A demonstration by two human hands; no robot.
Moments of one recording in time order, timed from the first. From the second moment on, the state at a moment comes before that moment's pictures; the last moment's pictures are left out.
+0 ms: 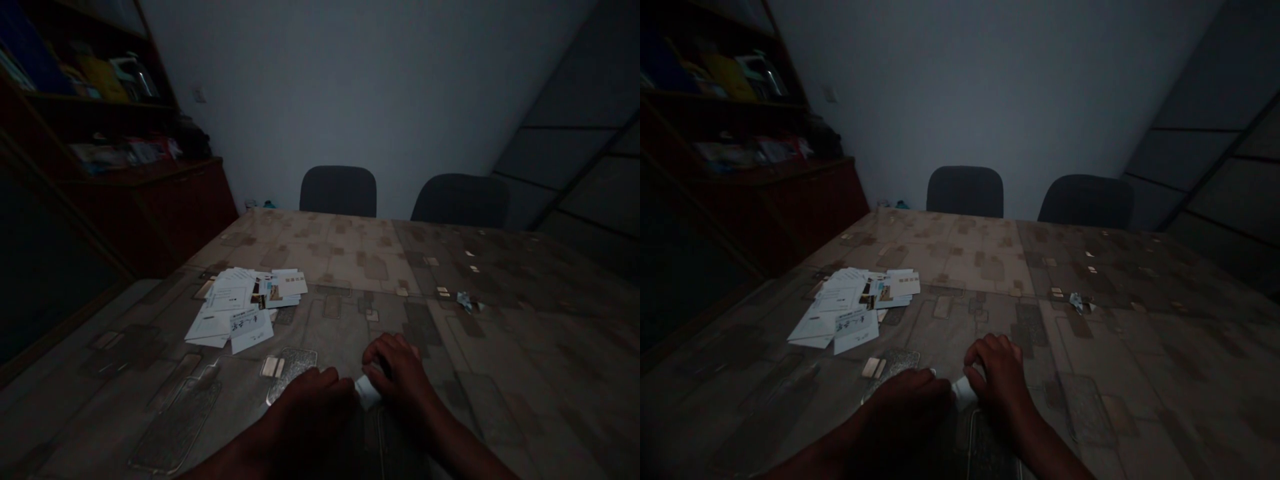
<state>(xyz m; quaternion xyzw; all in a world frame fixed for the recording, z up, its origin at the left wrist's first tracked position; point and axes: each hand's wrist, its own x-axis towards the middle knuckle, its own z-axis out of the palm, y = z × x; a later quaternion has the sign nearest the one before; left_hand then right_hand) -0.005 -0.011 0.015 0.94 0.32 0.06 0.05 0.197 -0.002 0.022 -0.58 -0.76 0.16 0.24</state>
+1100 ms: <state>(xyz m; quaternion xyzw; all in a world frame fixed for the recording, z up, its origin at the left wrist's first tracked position) -0.008 -0.027 0.001 0.96 0.25 0.10 -0.02 0.193 -0.004 0.022 -0.57 -0.78 0.19 0.17</state>
